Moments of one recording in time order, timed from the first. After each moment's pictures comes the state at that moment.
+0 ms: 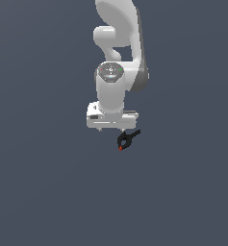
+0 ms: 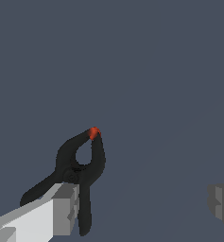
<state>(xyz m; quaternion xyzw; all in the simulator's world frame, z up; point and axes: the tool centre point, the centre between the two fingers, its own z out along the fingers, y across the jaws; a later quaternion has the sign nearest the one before) -0.022 -0.010 0.148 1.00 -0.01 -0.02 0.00</state>
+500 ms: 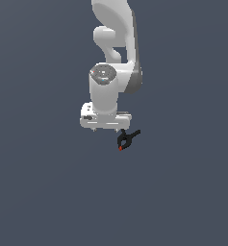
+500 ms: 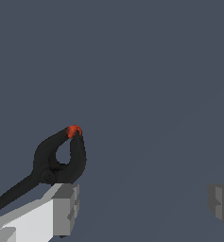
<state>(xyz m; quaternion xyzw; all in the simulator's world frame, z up) -0.025 -0.036 0.142 1.00 -0.02 -0.02 0.02</state>
